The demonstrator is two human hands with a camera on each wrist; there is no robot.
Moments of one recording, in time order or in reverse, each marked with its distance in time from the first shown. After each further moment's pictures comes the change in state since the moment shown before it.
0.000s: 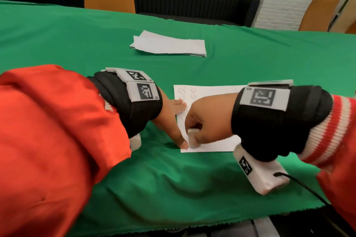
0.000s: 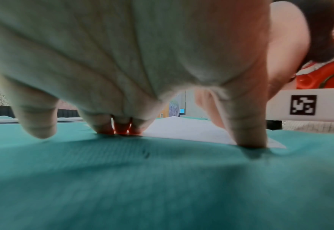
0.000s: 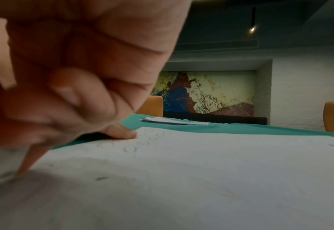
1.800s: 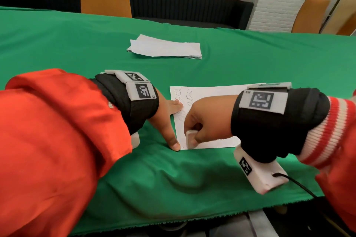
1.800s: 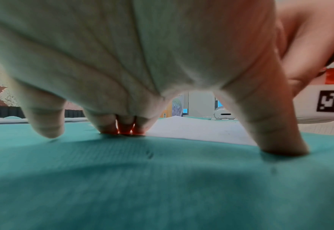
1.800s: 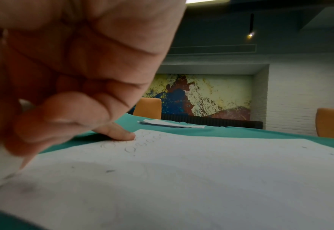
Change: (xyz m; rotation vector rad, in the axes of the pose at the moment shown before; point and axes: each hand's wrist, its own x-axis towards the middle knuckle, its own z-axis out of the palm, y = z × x) left_hand 0.007 -0.007 -0.002 0.042 -0.009 0.035; right_hand -0.009 0.002 0.006 0.056 0.082 -0.009
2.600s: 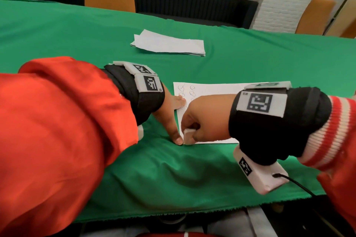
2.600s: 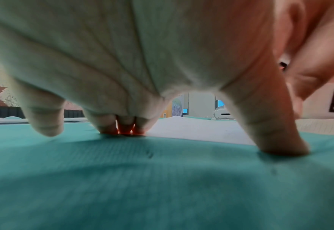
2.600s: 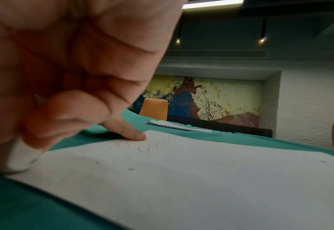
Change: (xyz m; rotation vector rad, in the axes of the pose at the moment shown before) left_hand 0.000 0.003 0.001 -0.056 0.034 -0.009; right_hand -0.002 -0.015 0.000 -0.066 -0.015 -0.037
